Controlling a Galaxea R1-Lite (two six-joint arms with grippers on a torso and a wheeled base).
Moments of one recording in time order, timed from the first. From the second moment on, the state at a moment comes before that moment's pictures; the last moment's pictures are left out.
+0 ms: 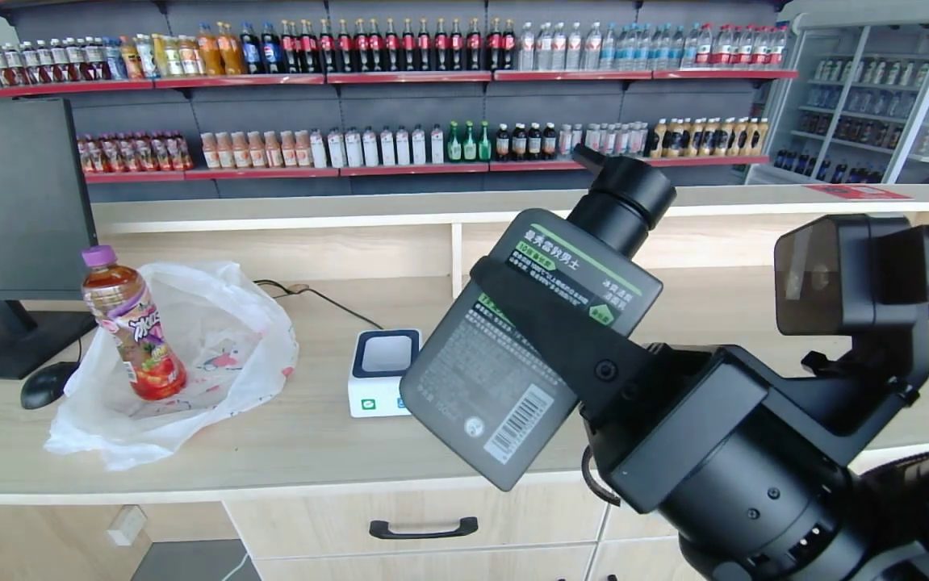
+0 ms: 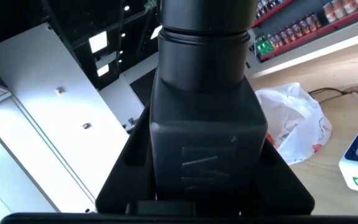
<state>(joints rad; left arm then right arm) 0.00 0.00 0.00 0.00 0.00 -0.01 1.08 1.67 -0.58 -1.57 -0.15 0.60</state>
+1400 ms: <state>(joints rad) 0.00 0.00 0.00 0.00 0.00 -0.02 1.08 1.63 -0.58 -1.57 -0.15 0.60</state>
